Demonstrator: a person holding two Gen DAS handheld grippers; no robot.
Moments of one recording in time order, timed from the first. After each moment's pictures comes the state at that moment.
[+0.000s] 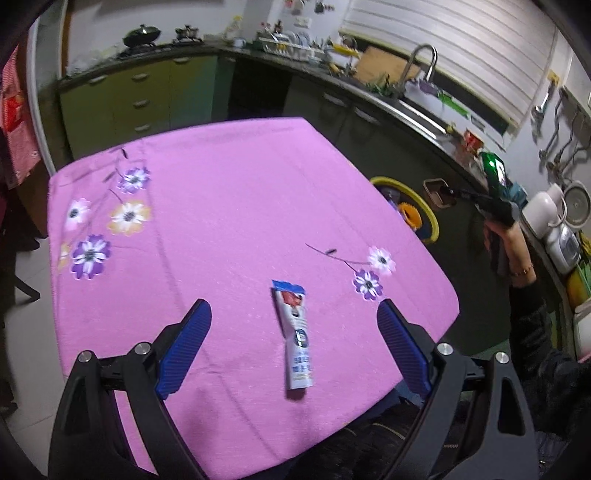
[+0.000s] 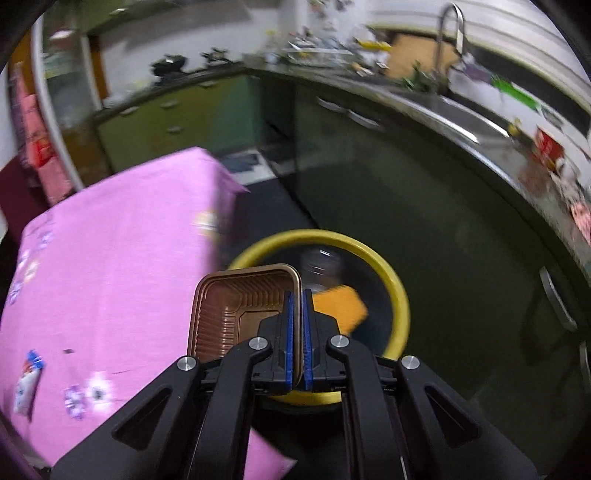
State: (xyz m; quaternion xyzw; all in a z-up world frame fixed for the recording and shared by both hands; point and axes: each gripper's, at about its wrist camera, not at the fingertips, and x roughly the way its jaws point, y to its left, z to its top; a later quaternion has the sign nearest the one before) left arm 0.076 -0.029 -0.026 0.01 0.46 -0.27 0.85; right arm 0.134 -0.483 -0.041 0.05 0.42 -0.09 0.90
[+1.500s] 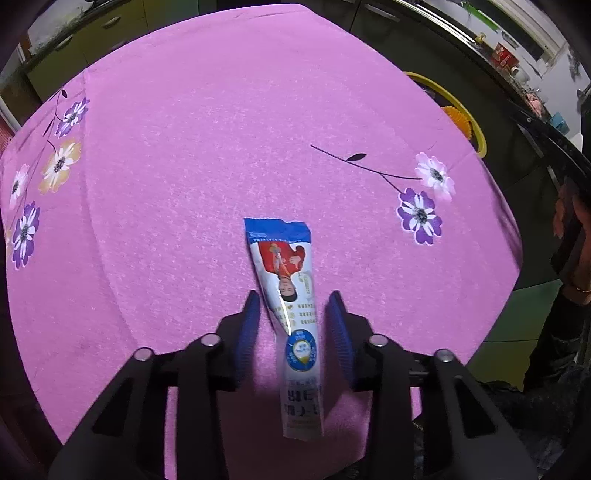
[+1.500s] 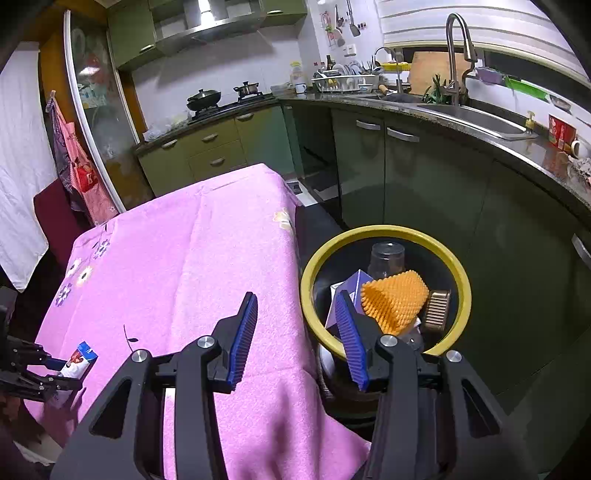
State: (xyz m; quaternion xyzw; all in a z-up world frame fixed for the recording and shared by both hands) left arm 0.127 -0.100 -0.130 0.10 0.59 -0.24 0.76; right arm 0.061 -0.419 -0.046 0.09 0.34 -0.01 0.94
